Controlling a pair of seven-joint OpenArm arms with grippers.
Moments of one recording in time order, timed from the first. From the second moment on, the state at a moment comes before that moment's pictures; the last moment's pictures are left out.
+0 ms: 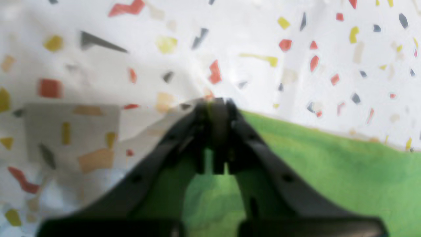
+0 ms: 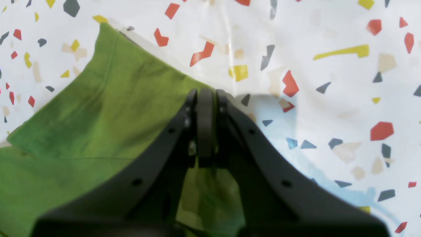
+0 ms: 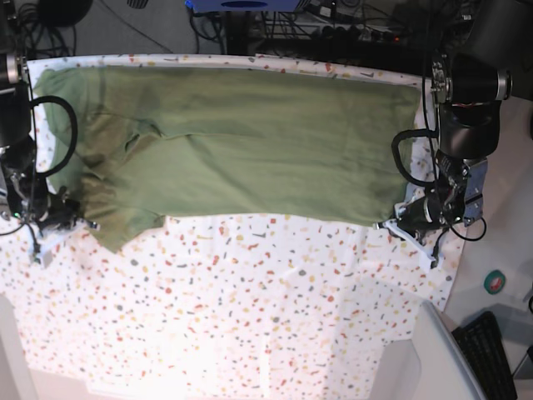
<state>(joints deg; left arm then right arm) -23.6 -18.9 -3.2 34.1 -21.1 -18.7 29.7 20.2 23.7 -10.1 40.0 37.8 7.7 -30.7</state>
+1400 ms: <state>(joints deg) 6.9 -17.8 -16.5 88.5 -25.4 -19.4 47.8 -0.7 26.5 -1.8 70.3 37.5 7.3 -27.5</state>
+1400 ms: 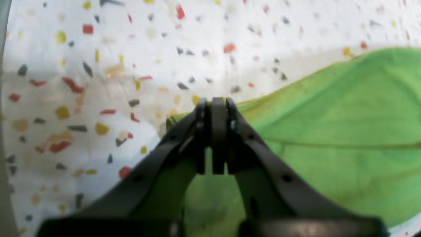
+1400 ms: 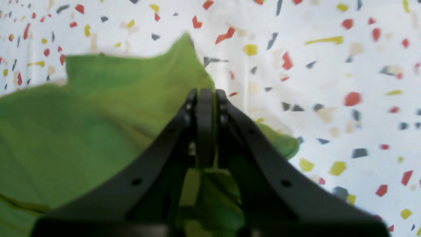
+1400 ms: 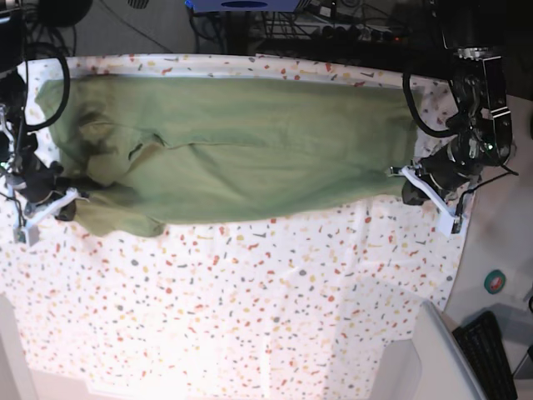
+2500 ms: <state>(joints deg) 22.1 -17.2 -22.0 95.6 -25.0 -24.3 48.3 -19.5 24.2 5.2 80.6 37.9 7.4 -31.7</state>
